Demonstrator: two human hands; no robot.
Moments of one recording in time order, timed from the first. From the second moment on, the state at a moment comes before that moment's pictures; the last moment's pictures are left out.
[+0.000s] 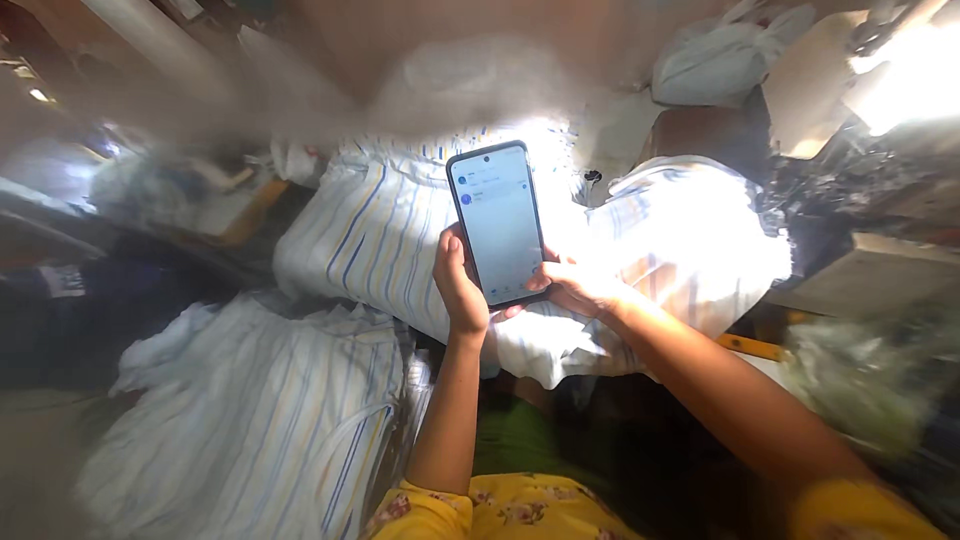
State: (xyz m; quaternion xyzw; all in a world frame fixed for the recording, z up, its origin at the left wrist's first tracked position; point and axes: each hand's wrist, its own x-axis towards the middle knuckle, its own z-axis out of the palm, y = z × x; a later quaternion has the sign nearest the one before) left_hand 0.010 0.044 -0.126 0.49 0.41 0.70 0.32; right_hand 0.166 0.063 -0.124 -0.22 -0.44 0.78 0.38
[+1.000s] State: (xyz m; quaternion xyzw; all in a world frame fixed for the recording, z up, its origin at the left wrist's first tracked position) left_hand 0.004 0.042 -0.142 0.52 0.33 0.67 0.42; right_hand 0.165 0.066 -0.124 -0.21 -0.43 0.79 0.38
